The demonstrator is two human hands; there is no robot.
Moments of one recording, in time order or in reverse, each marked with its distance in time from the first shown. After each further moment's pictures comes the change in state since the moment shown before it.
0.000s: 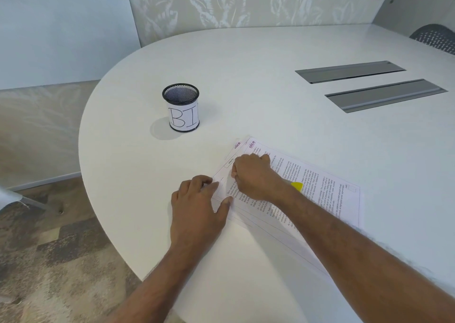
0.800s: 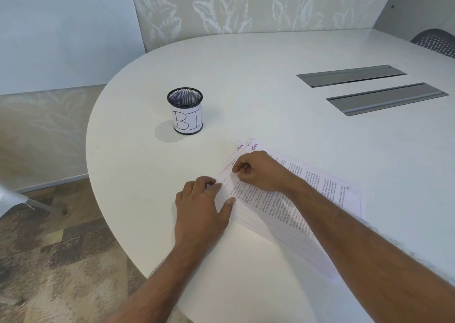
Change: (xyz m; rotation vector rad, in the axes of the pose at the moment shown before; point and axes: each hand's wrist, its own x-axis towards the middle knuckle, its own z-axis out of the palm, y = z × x) left_hand -0.001 0.001 -0.001 0.005 0.000 -0.002; right_hand 0.002 0.021 -0.014 0.464 -0.004 -0.086
